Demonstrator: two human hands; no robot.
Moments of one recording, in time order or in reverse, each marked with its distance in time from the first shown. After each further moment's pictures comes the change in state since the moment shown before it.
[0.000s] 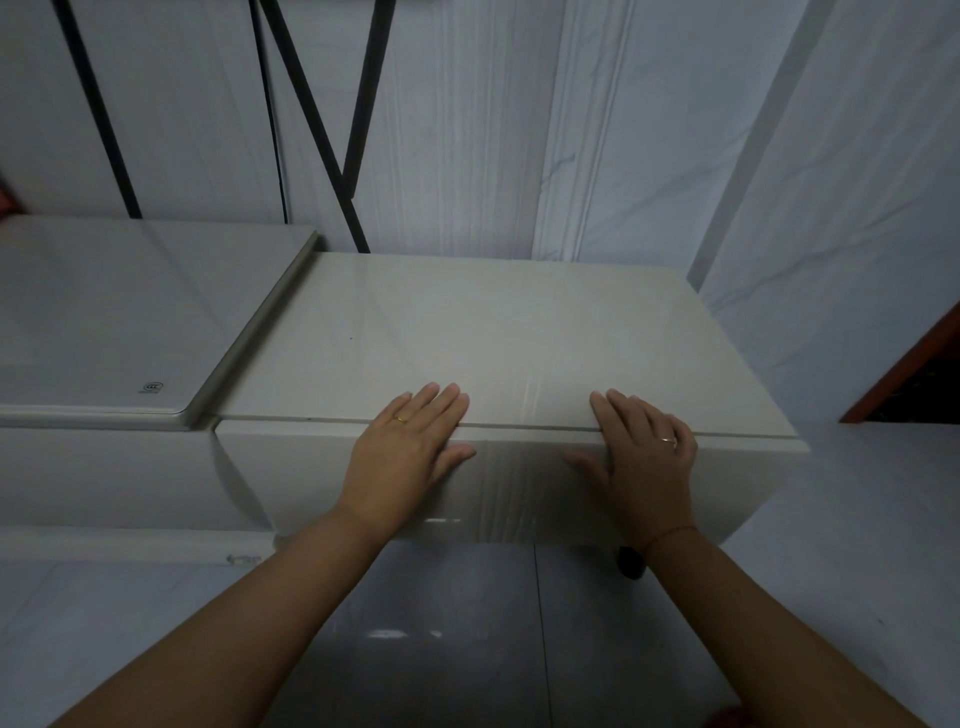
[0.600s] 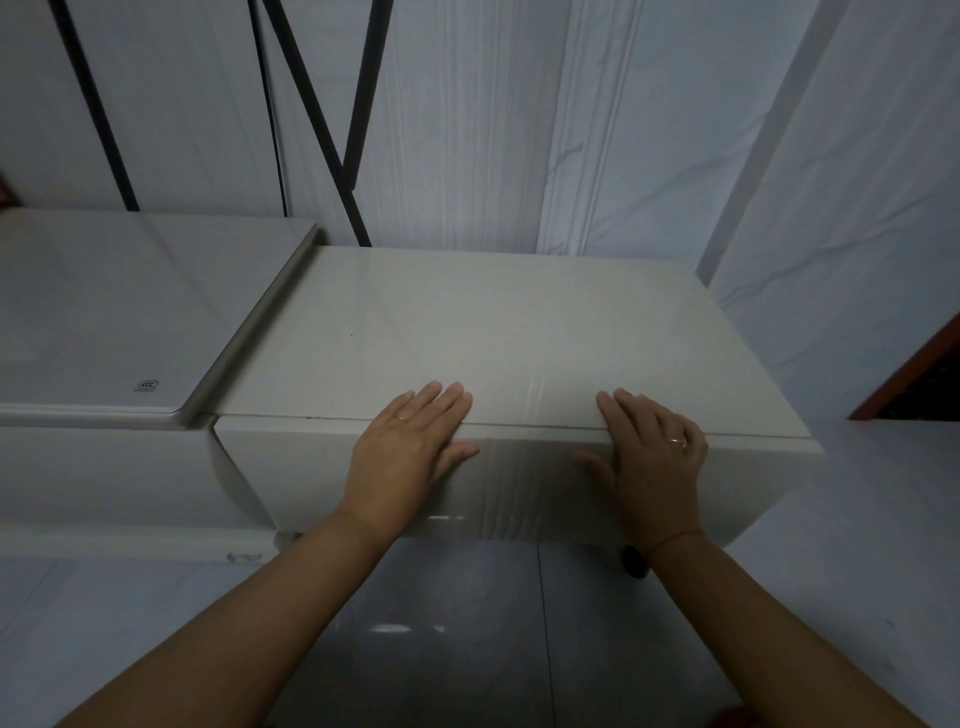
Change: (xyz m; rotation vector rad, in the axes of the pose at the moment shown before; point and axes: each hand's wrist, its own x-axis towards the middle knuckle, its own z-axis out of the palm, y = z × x) left_hand 0.000 0.000 0.003 -0.029 0.019 -0.022; right_hand 0.001 0.001 0.006 -0.002 0.084 -0.017
